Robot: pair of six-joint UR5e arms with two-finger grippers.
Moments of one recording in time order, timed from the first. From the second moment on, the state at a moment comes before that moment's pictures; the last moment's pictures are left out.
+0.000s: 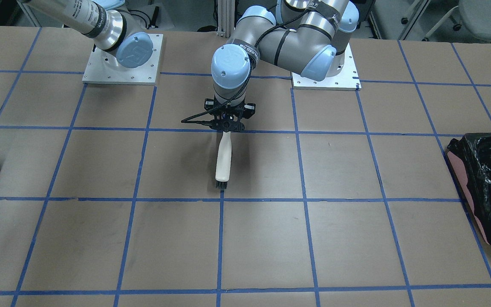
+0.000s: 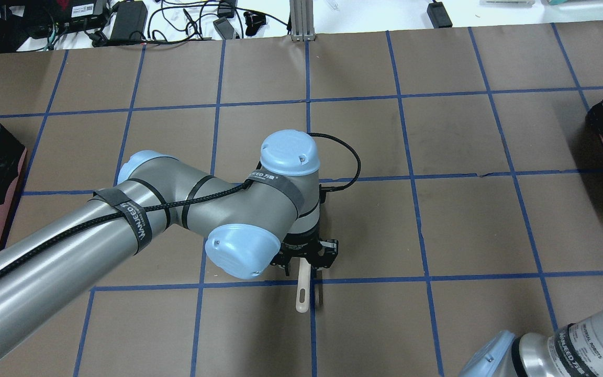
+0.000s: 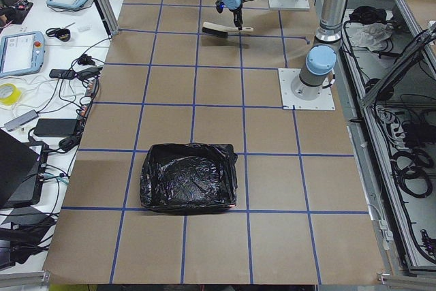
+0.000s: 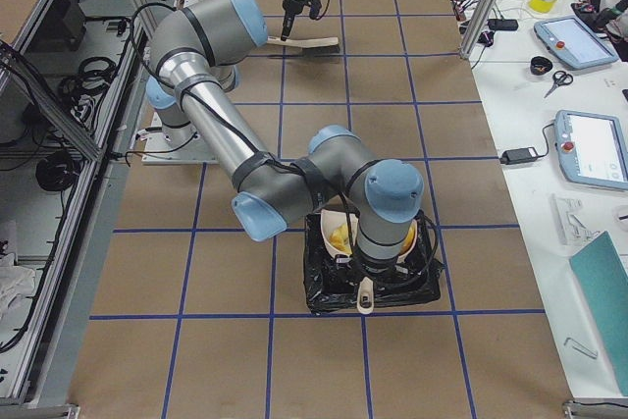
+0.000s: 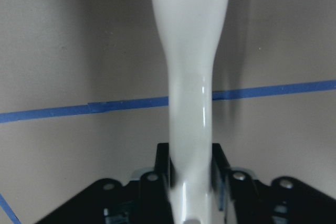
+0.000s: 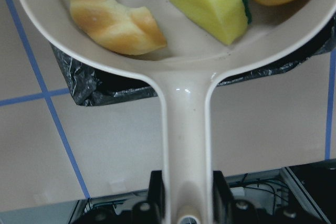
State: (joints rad) left arm -2.05 -1.81 -1.93 -1.25 1.44 -0.37; right arm 0.61 -0.95 0.93 -1.76 -1.71 -2.37
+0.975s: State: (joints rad) left arm -1.86 -1.77 -1.63 -1.35 1.52 -0.27; right arm 0.63 -0.95 0.93 -1.92 -1.84 -2.51
